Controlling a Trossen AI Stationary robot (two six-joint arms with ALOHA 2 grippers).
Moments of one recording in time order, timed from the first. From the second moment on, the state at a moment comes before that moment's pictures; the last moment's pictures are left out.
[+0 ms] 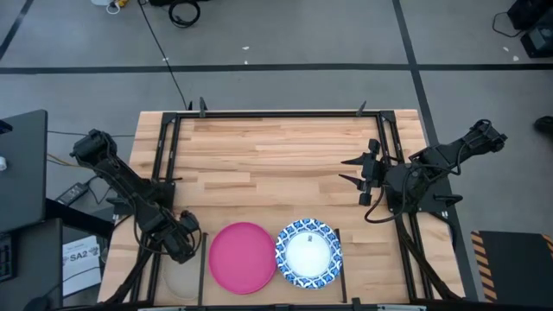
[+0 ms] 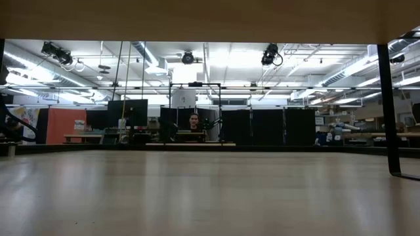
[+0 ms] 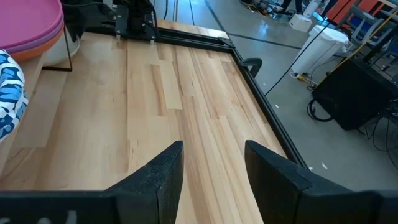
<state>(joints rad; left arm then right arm) -0.88 1.28 0.58 -0.72 0.03 -1.47 0.46 0.84 0.91 -0.64 0.74 0.11</state>
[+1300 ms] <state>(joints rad) -0.84 1.26 1.03 -1.58 0.13 -1.72 0.46 0.84 0.91 -0.64 0.74 0.10</state>
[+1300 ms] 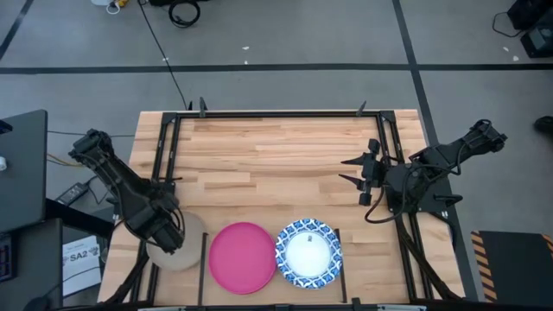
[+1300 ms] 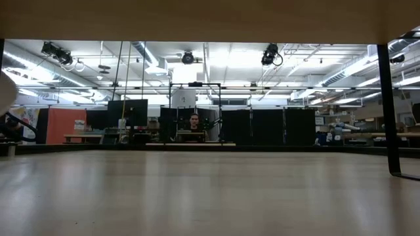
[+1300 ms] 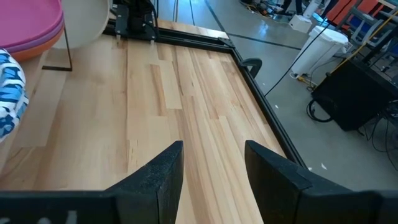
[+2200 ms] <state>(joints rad) -0.64 1.25 1.03 -1.57 0.02 -1.66 0.46 0.84 0.91 -0.64 0.74 0.10</state>
